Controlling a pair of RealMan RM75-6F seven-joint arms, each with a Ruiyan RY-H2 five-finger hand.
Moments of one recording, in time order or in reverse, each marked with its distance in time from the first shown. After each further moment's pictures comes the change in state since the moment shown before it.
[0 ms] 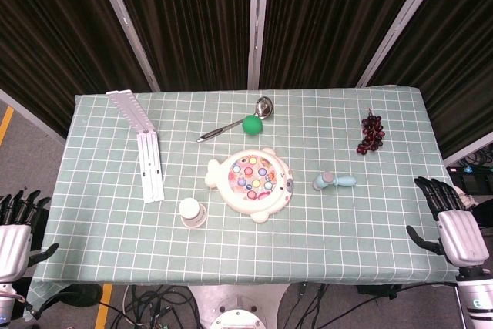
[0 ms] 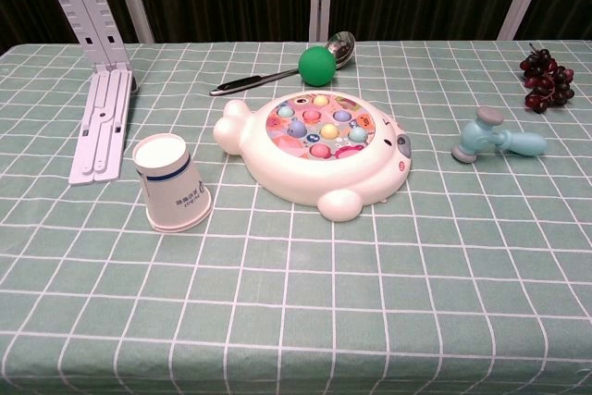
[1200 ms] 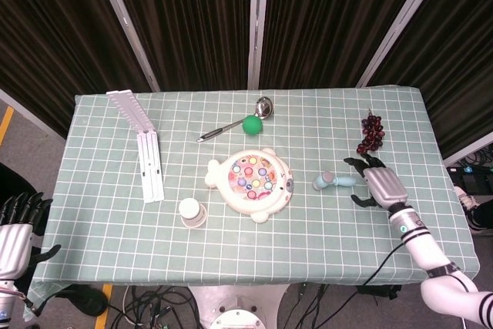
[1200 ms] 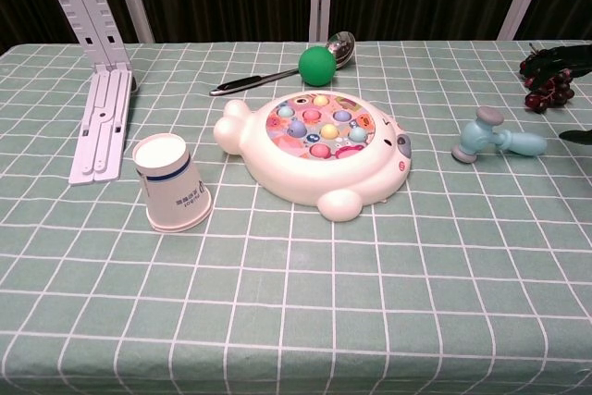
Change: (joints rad) left arm -0.017 -0.016 0.000 0.056 -0.035 -0.065 -0.084; right arm 0.408 -0.203 0.131 0.148 0.324 -0.608 -0.170
